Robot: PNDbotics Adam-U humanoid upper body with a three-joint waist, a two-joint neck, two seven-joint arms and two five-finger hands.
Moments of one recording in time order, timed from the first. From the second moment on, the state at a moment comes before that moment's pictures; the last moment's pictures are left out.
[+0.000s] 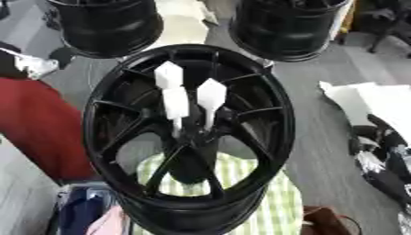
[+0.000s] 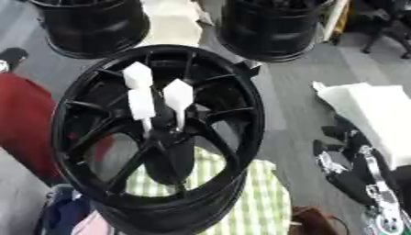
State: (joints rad) left arm -0.49 1.05 -0.05 -1.98 -0.30 -0.43 -0.50; right arm -0.05 -0.31 0.11 -1.61 0.08 -0.25 -0.01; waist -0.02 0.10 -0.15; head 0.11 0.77
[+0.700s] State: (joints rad) left arm -0.74 0.98 -0.41 -1.79 -0.27 -0.52 -0.59; right arm -0.05 -0.31 0.12 -1.61 0.07 -0.25 -0.01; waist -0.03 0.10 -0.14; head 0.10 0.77
